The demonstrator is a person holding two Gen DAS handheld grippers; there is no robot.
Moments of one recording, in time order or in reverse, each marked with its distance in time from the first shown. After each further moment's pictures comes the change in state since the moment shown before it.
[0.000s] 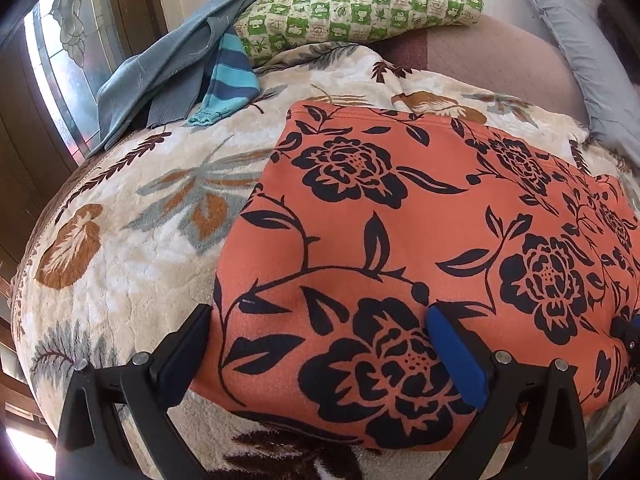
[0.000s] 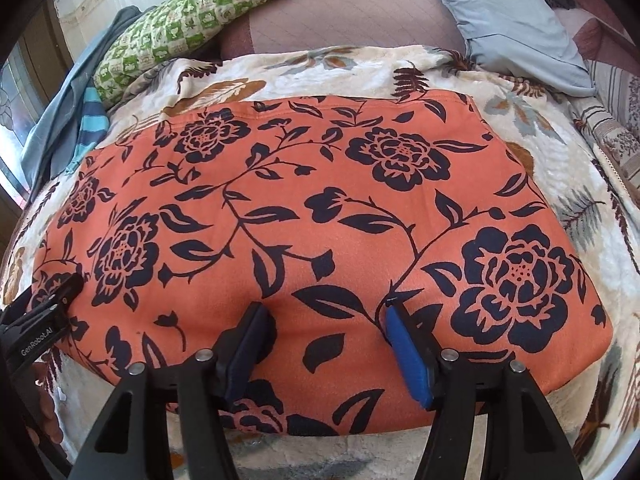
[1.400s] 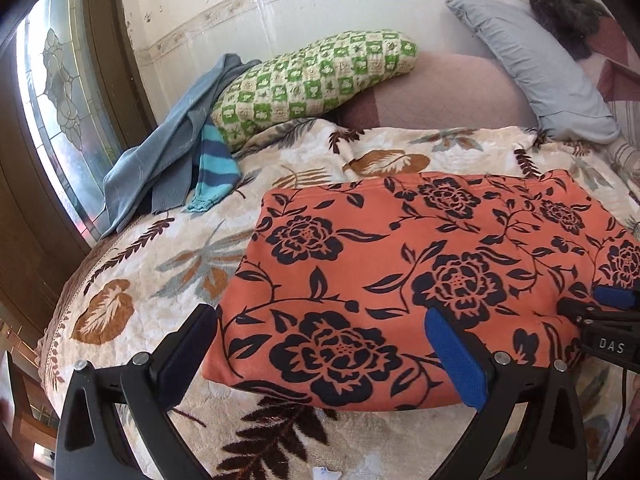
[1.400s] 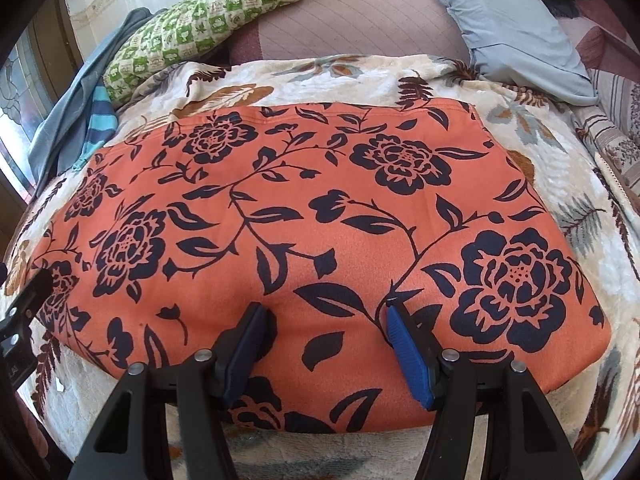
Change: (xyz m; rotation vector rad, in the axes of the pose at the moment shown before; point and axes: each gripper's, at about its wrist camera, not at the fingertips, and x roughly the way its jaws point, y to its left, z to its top) left arm -0.078 -0.032 -0.008 0.170 -0.232 -0.003; right arm -0.006 -0.001 -0.005 -0.017 -0.029 0.015
